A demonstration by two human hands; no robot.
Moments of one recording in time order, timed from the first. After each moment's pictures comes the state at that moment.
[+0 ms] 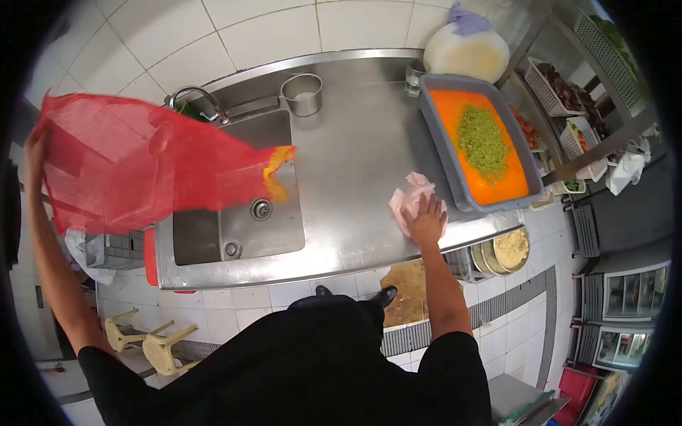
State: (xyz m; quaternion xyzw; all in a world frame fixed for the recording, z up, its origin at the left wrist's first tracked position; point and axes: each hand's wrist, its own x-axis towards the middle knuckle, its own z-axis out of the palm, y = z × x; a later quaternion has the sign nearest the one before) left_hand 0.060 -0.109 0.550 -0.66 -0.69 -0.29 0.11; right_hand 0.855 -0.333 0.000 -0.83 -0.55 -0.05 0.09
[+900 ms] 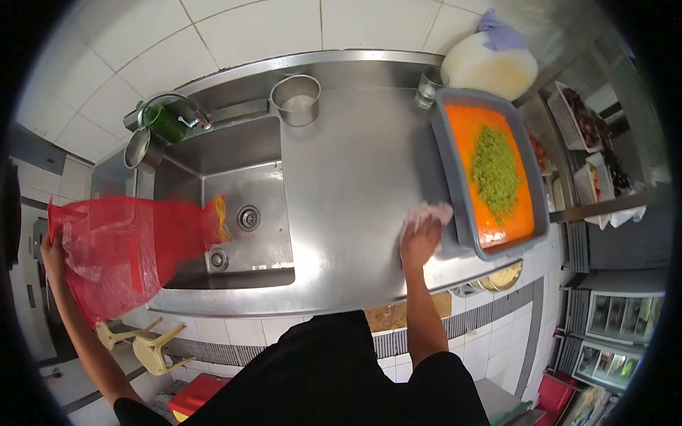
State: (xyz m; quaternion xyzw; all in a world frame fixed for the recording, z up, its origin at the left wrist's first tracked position) left_hand 0.020 -0.182 0.370 -0.57 -0.76 -0.30 -0.07; right_hand 0.840 -0.279 -0.016 -0.84 -0.49 -0.12 0.20
